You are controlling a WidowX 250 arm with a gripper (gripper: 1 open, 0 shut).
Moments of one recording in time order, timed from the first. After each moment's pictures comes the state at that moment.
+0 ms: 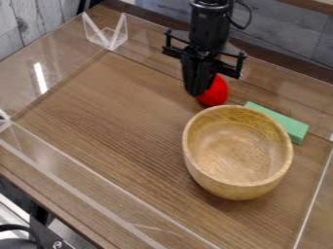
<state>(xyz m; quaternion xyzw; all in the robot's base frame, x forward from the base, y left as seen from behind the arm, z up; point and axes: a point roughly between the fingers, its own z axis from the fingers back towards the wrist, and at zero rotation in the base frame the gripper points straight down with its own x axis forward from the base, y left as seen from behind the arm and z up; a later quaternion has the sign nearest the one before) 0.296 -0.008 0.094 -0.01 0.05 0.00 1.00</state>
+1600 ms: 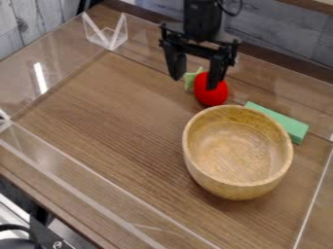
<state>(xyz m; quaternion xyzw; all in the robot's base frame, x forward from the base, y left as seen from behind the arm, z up) 0.312 0.002 0.093 -0.03 0.02 0.02 1.00</state>
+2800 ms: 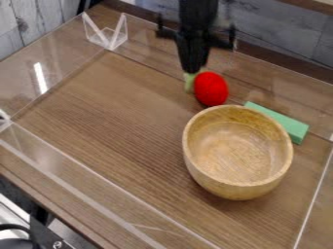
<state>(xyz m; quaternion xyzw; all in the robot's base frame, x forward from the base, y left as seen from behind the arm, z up) 0.315 0.016 0.121 -0.05 0.00 0.04 1.00</state>
